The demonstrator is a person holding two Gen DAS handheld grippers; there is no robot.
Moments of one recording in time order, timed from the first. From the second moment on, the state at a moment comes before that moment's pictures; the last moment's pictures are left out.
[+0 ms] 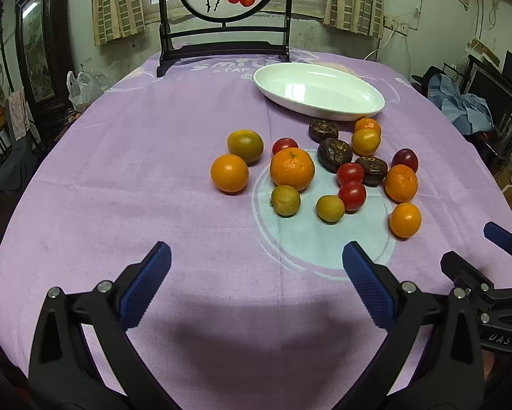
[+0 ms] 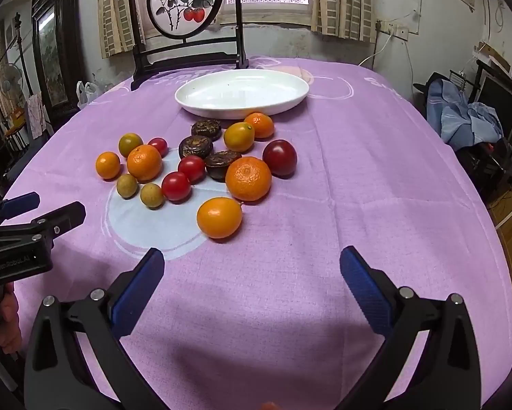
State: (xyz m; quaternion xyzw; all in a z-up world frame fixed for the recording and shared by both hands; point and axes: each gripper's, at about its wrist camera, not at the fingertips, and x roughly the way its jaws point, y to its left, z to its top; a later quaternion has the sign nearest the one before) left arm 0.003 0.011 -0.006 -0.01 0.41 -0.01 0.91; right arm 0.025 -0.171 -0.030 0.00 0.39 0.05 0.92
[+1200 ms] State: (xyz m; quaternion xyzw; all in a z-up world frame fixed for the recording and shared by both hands) left arm -0.001 0.006 -0.010 0.00 0.41 -0.02 0.91; right arm 0.023 -0.167 -0.036 0.00 0.39 0.05 0.92
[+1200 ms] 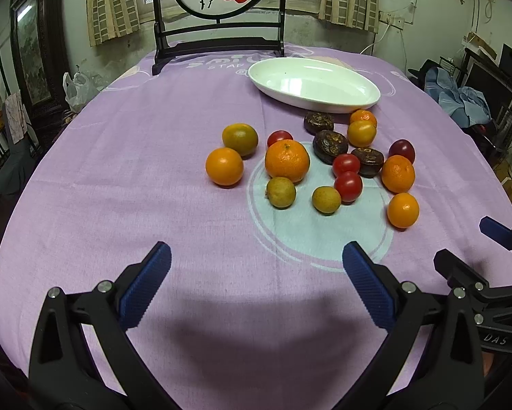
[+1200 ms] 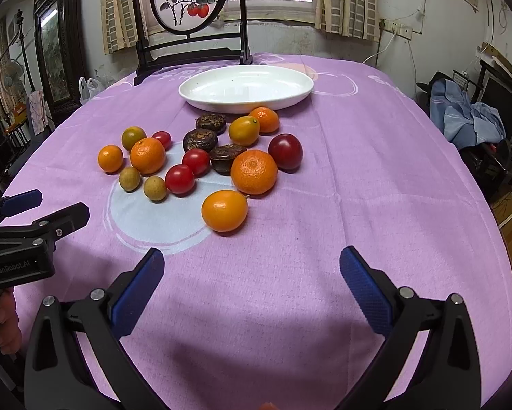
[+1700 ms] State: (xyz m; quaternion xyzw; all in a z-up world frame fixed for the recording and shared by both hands) left arm -0.002 0.006 -0.010 0.00 0.42 -0.02 0.91; right arm 0.021 -0.166 -0.037 0.00 0.40 0.05 0.92
